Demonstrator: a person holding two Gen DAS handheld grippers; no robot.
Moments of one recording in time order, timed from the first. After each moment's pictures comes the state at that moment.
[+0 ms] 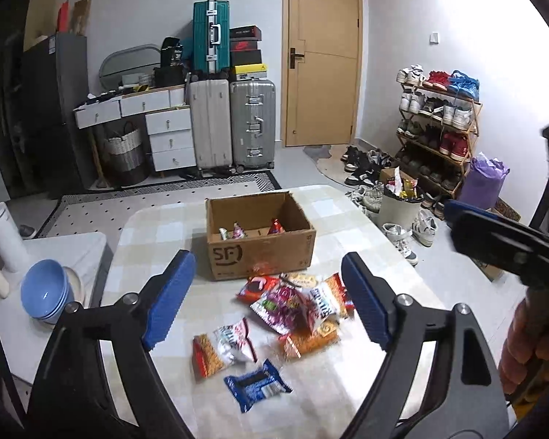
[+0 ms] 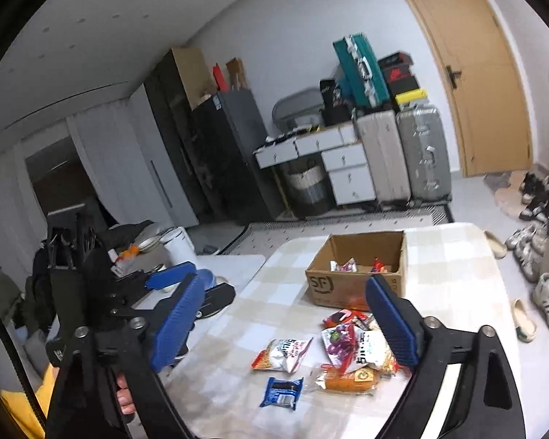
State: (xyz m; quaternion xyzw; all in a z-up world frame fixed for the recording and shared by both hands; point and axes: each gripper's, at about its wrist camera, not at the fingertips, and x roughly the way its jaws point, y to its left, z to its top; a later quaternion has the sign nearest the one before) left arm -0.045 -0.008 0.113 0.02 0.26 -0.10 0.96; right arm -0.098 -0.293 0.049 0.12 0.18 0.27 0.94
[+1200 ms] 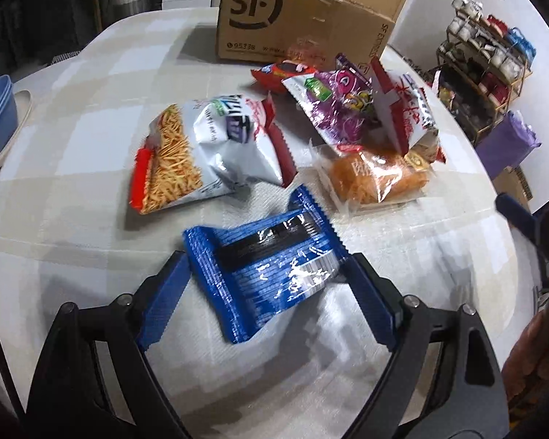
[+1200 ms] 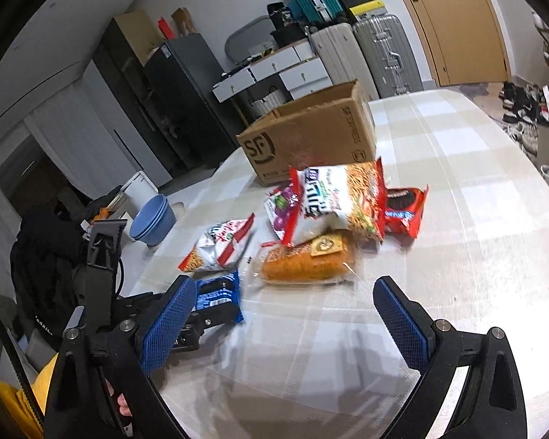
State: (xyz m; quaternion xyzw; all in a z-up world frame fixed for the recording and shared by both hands) left arm 0.035 0.018 -0.159 -0.06 0.50 -0.09 0.86; right arm -0.038 -0.287 -0.167 0.17 0.35 0.25 0.89
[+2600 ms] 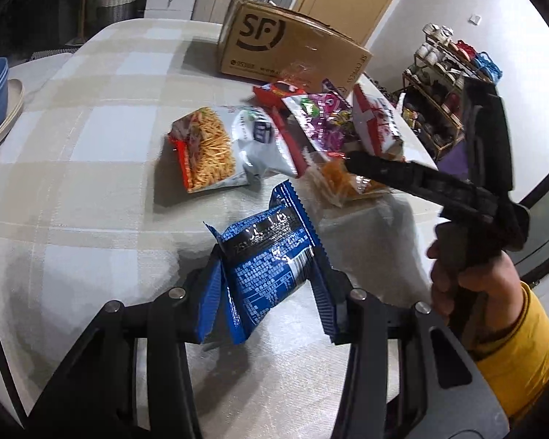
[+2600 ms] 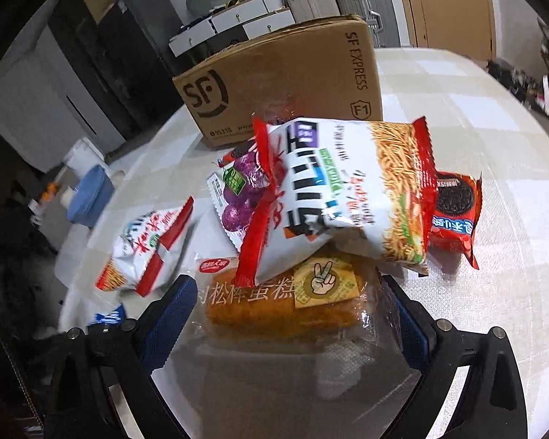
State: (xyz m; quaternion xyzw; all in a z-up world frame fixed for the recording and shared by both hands) left arm 0.004 0.065 -0.155 -0.12 0.46 -0.16 0.87; right arm 0.052 -0.214 -0.205 0.10 0.44 0.17 0.88
